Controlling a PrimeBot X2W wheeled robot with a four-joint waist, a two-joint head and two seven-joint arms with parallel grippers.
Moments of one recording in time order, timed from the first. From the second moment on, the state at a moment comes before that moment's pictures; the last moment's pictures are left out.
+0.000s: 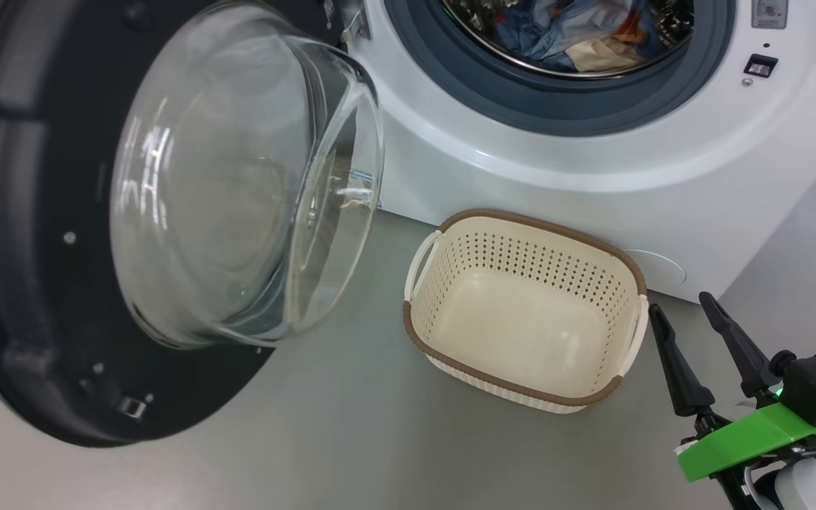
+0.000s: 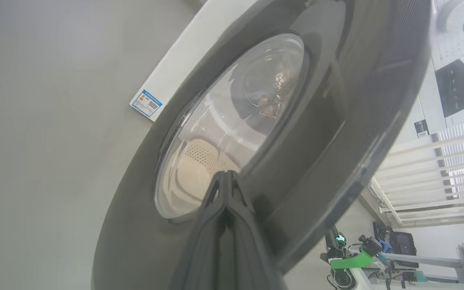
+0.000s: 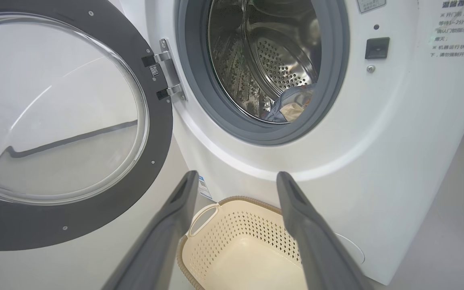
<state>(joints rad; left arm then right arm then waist) -0.51 0.67 0.11 0.29 -1.58 -0.12 1.06 -0.11 -0.28 0.19 0.19 0.43 0.13 -0.25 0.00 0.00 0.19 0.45</state>
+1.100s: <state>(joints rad) -0.47 0.55 -0.03 -0.03 -1.60 -0.12 1.17 -0.11 -0.24 0.16 0.19 0.43 0.13 -0.25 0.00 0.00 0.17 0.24</state>
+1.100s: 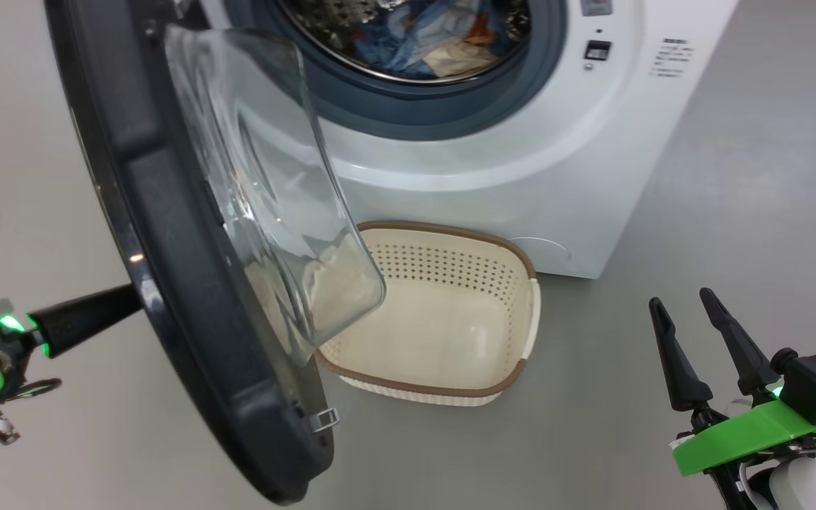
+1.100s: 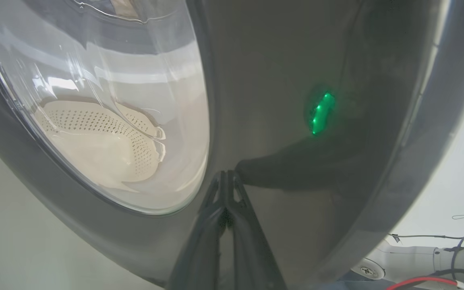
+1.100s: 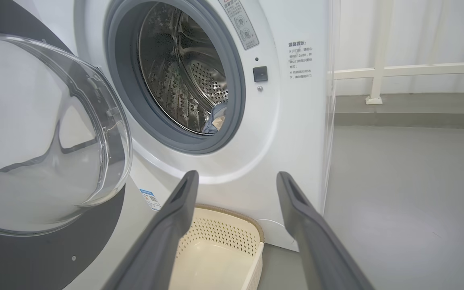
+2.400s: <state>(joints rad) -0.55 0.46 -0.09 0.04 -1.48 -0.13 0.99 -0.09 -0.18 0.10 0.18 0.43 0.13 -0.25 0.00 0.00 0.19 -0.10</state>
